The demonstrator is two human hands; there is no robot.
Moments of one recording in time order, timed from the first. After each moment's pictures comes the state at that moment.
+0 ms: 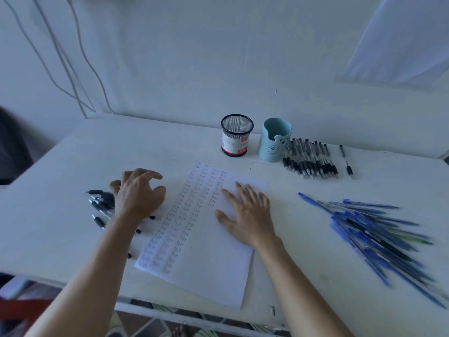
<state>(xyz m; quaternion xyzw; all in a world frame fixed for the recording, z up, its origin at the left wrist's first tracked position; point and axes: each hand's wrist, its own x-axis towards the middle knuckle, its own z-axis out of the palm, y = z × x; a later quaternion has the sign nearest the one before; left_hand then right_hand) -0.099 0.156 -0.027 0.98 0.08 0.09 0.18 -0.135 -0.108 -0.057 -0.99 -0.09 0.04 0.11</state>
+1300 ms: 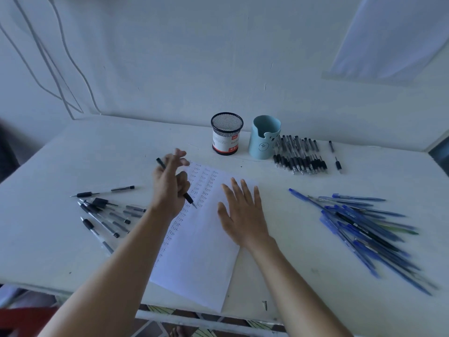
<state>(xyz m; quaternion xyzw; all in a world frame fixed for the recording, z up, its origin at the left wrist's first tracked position) -0.094 0.061 0.000 0.51 0.09 0.05 0.86 -0.145 -0.112 -0.058 -0.98 -0.09 0.00 0.16</state>
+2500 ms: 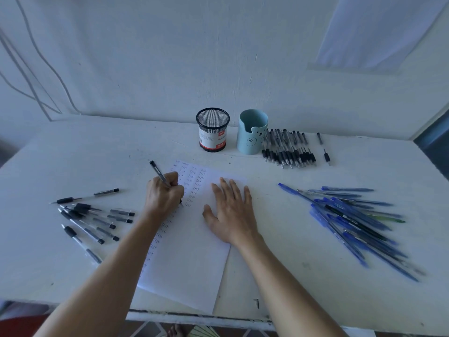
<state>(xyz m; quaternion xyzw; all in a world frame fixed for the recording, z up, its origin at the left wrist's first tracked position) -0.091 0.068 -0.037 0.87 0.02 0.04 0.49 -0.142 -0.107 -0.060 -0.99 -0.06 0.00 0.14</state>
